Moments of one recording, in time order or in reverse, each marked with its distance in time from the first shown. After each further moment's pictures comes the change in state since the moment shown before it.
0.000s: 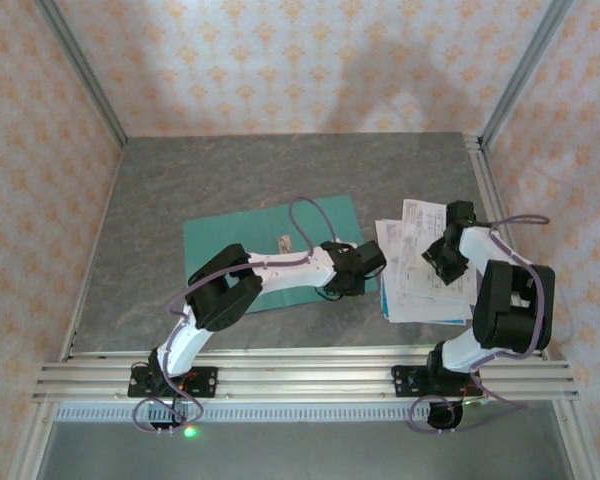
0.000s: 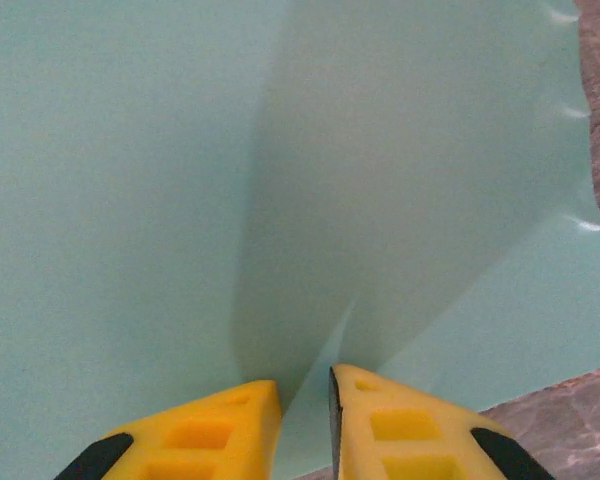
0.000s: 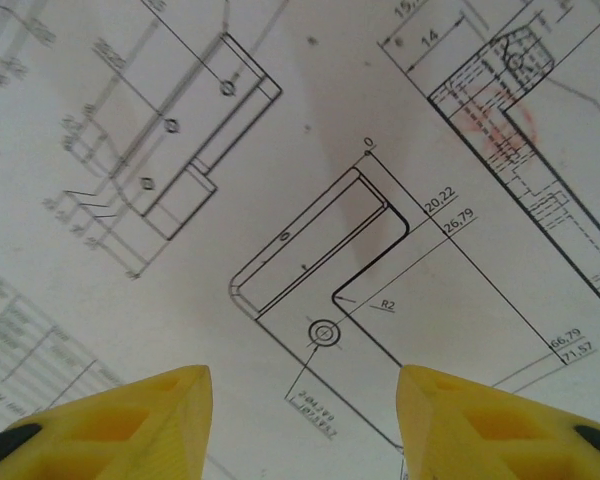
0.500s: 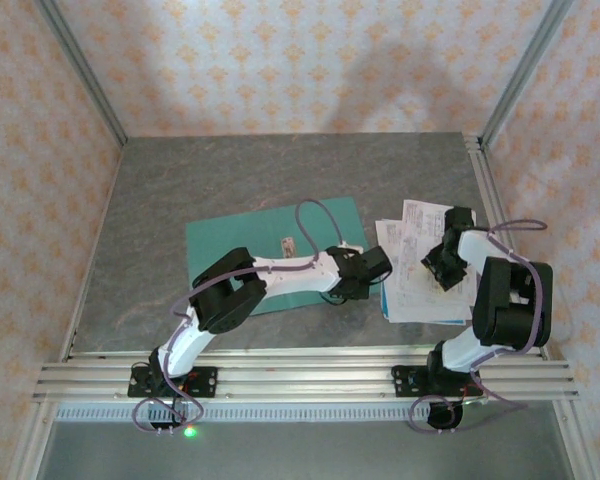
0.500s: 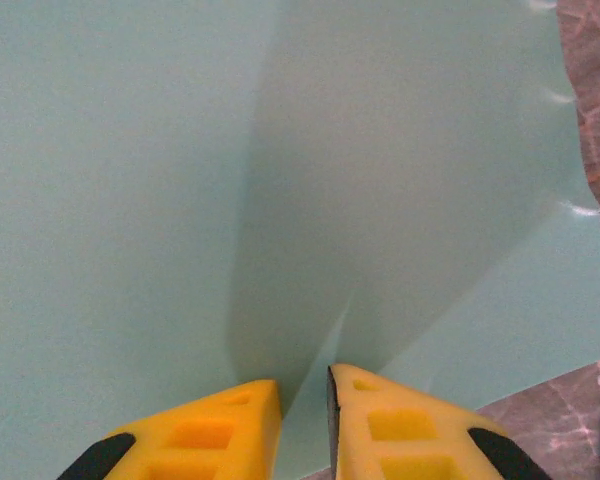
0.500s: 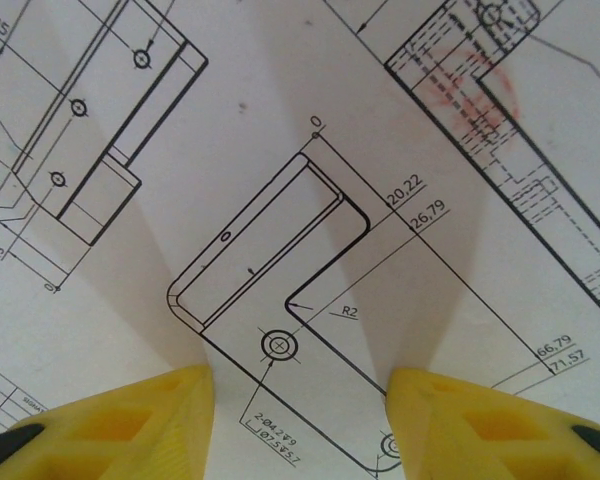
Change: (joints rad) left arm -0.039 0.031 0.042 0.001 -0.028 0.019; right arm -0.003 0.011 -0.050 0.031 -0.001 0.016
